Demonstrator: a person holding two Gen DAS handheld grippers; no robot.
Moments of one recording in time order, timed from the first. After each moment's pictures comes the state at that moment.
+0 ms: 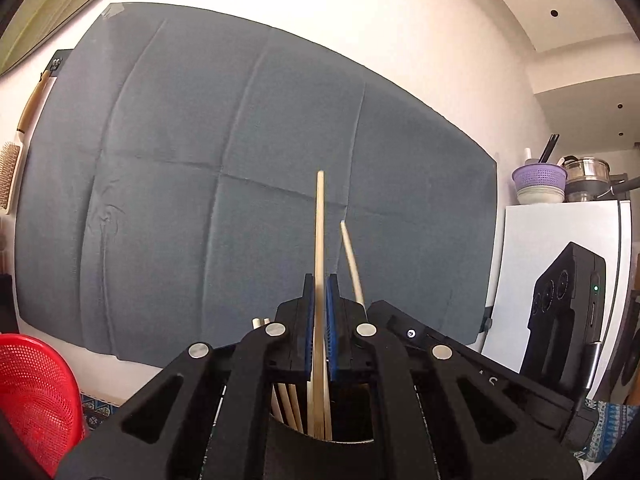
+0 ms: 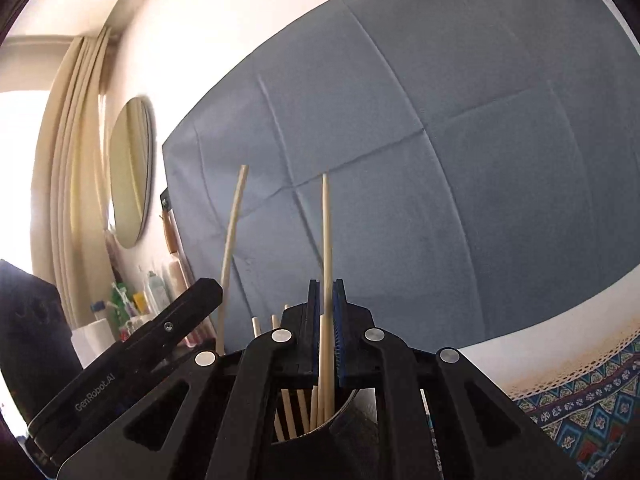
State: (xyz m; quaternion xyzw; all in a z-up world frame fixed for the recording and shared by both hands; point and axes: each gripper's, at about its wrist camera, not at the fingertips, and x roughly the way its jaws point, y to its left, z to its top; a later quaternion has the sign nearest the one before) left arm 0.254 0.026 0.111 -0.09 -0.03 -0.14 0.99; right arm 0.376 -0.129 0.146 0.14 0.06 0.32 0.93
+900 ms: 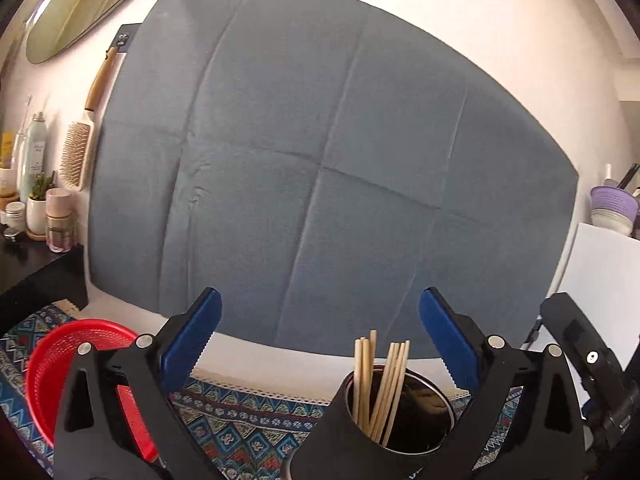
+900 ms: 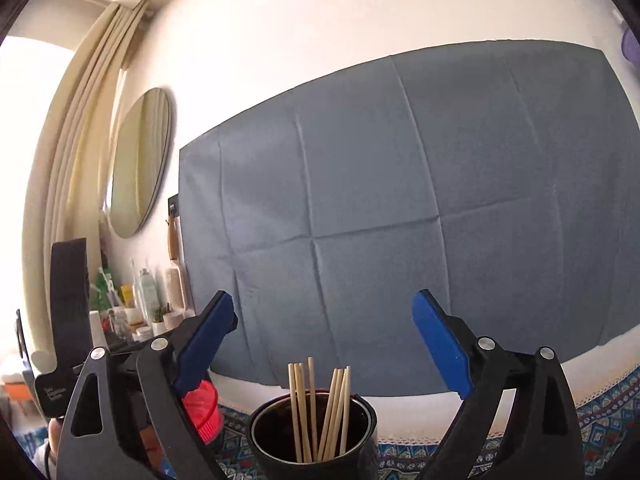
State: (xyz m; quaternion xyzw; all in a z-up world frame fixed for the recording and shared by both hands) left arm 0.257 0.072 0.166 -0.15 0.09 0.02 0.98; right arm 0.312 -0.133 0.216 0.07 0.00 0.29 0.95
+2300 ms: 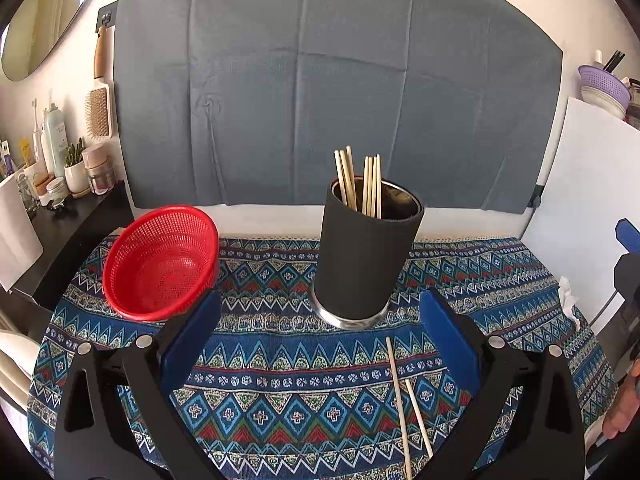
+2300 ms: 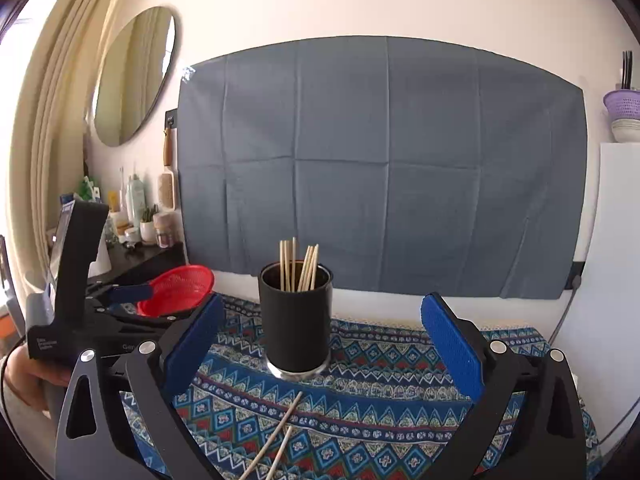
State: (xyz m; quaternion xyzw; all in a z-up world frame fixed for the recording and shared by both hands) left arm 0.145 0.027 0.133 -0.05 0.29 0.00 0.95; right arm 0.166 -0.167 0.227 -0.05 0.15 0.20 0.97
